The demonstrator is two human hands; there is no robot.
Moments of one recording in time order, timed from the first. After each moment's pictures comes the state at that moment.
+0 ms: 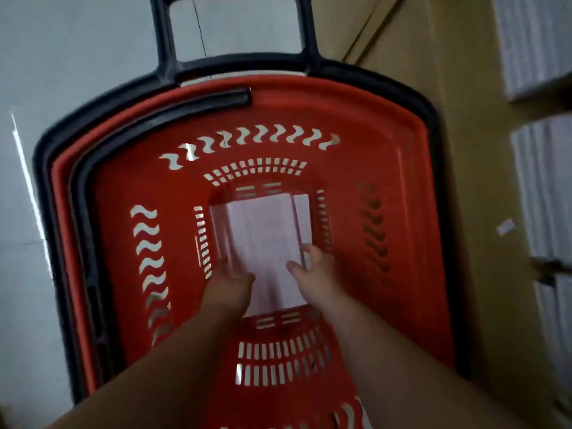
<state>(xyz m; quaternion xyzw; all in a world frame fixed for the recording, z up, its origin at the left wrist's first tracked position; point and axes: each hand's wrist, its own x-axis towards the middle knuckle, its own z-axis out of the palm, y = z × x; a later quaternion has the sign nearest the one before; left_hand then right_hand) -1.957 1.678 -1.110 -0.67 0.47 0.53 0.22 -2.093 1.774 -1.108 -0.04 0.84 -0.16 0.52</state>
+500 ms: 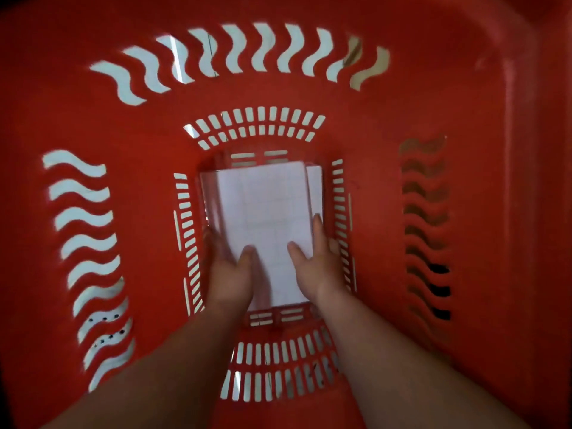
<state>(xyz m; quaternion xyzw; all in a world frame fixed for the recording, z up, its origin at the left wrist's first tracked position) -1.959 1.712 -1.188 -0.70 0.49 0.51 0.11 -2.080 1.801 -1.206 -0.06 0.86 -0.15 0.49</state>
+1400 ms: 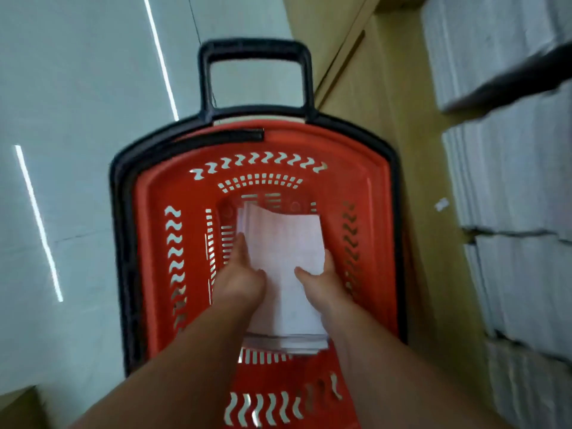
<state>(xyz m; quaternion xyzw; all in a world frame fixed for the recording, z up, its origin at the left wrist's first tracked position) -1.974 1.686 -1.008 -0.62 0.56 0.50 0.23 -2.064 1.810 -1.052 0.14 0.82 -0.23 0.51</state>
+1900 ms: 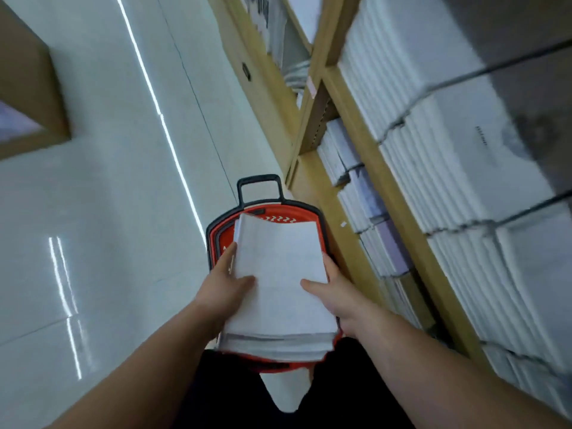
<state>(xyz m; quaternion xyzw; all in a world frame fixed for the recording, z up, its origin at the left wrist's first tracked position) -1.924 1.647 -0.591 -0.53 0.57 0.61 0.16 -2.048 1.825 -0.641 0.10 0.71 -0.42 0.56</state>
